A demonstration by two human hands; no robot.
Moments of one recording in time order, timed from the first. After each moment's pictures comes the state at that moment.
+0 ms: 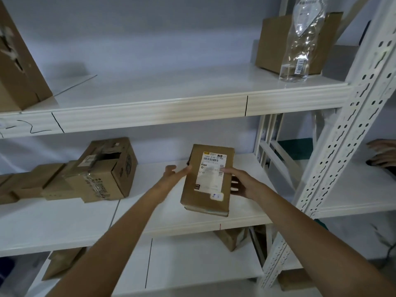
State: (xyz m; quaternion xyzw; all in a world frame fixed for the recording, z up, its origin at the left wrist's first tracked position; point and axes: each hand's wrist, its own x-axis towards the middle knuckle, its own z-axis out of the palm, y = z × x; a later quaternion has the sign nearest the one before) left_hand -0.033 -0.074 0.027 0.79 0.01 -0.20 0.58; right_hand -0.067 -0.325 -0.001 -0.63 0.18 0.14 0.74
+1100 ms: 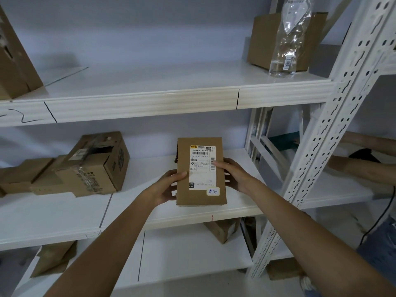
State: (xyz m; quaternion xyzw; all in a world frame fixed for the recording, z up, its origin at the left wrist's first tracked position) left_hand -0.044 -0.064 -0.007 0.64 -0.03 -0.32 0.70; right_hand -0.077 -0.323 -0.005 -0.63 0.11 0.09 0.76
